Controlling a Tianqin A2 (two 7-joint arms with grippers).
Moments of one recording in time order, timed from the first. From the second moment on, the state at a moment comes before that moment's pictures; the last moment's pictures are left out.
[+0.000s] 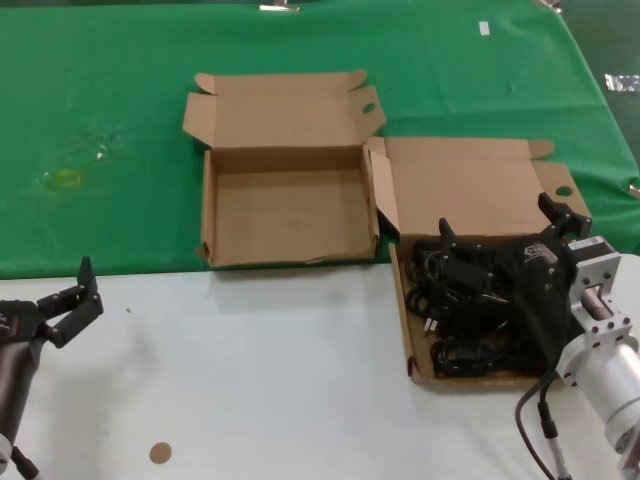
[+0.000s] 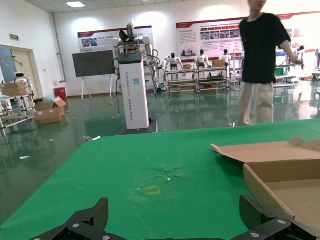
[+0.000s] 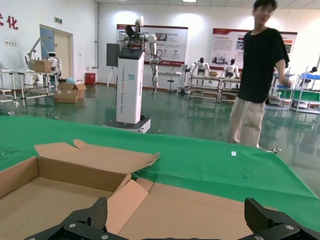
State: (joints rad) left arm 0.00 -0.30 1.60 -1.60 -1.80 0.00 0.00; right arm 0.04 0.30 -1.62 1.58 1.78 -0.03 0.00
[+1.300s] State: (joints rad) left arm 0.00 -0.30 1.60 -1.60 -1.80 0.00 0.00; right arm 0.41 1.14 -2.11 1.69 1.77 -0.48 0.29
